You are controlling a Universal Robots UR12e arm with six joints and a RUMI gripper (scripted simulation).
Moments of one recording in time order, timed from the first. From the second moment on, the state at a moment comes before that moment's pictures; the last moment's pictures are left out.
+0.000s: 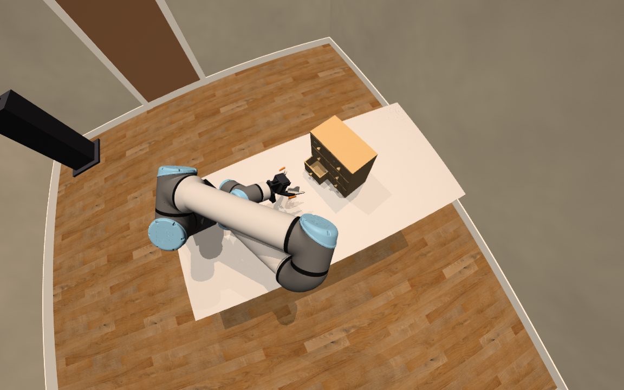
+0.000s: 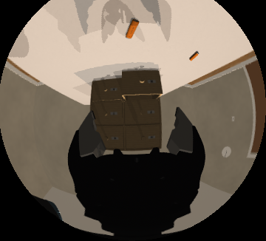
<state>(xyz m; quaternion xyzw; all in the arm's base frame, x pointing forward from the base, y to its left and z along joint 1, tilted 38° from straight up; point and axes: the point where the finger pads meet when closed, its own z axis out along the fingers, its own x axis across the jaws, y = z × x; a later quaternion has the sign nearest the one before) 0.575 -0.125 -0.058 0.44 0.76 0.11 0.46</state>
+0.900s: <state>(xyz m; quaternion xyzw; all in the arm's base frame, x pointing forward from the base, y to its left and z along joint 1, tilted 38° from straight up) 0.575 -0.120 -0.051 0.49 0.77 0.03 0.41</state>
